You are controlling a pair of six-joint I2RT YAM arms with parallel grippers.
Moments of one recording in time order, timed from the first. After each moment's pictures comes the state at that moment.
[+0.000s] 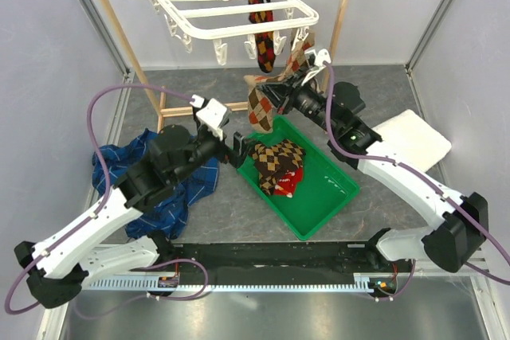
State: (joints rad) left arm -0.88 0.86 1.01 -0.29 -0.14 -0.01; right arm 0.65 1.30 1.17 0.34 -0.21 0.40
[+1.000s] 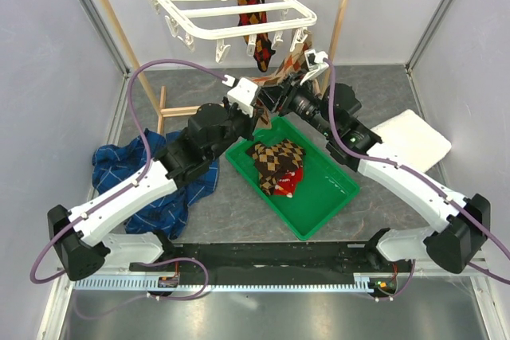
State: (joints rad) left arm -0.87 1.20 1.16 -0.07 -0.25 0.00; right arm 0.71 1.32 1.20 0.27 -0.11 0.56
